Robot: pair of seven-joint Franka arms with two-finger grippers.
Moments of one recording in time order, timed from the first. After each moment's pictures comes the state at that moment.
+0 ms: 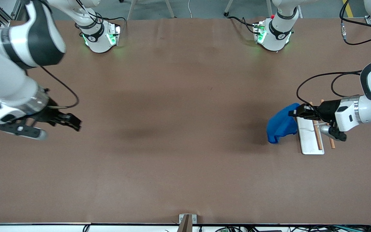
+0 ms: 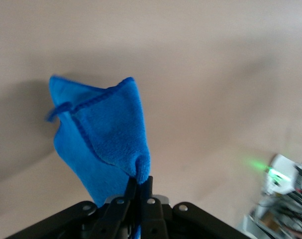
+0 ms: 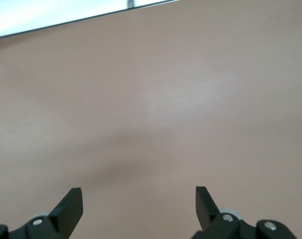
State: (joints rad) left arm 0.15 0.31 -0.07 -1.70 -0.50 1.72 0.37; right arm -0.03 0.18 0.16 -1.56 -0.08 1.83 0.33
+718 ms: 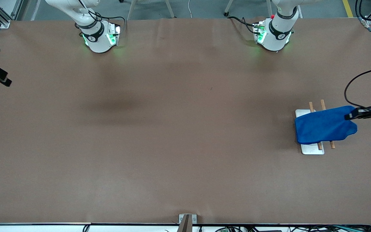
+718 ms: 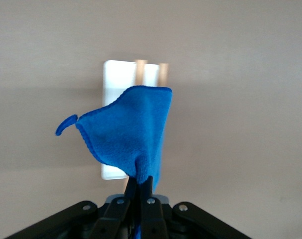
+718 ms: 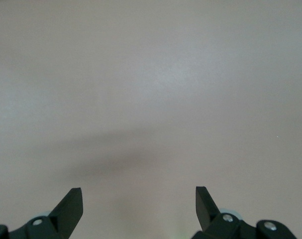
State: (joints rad) left arm 0.11 0.31 0.31 -1.68 -0.35 1.77 0.47; right arm -0.03 -0.04 -0.07 -1.53 -0.02 1.50 0.05
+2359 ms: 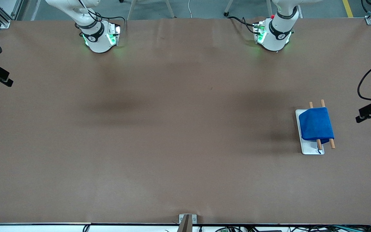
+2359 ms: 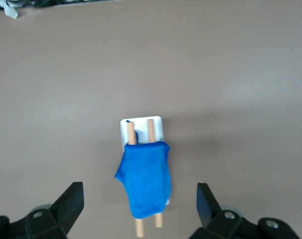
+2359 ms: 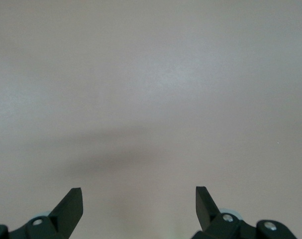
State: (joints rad) left arm 0.06 0.15 0.08 -1.59 -0.08 1.85 0.27; right arm -0.04 -0.02 -0.05 -1.53 -0.02 1.52 0.03
